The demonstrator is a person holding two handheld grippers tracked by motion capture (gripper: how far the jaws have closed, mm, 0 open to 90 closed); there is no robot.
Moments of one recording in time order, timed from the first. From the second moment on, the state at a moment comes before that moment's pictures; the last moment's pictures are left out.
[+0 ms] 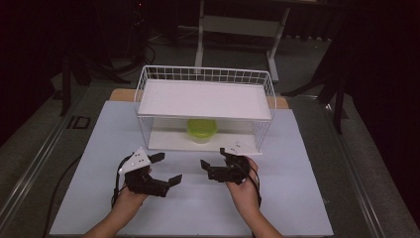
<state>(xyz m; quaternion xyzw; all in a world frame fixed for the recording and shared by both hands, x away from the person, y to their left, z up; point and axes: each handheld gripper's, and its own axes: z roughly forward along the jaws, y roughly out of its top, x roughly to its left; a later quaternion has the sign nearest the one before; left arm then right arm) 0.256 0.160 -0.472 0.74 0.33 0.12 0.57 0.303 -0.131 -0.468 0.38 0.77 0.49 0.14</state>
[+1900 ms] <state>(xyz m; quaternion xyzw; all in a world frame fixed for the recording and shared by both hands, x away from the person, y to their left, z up) 0.210 0.225 -0.499 0.73 0.36 0.13 0.56 0.245 -0.230 -0.491 0.36 0.78 0.48 0.14</state>
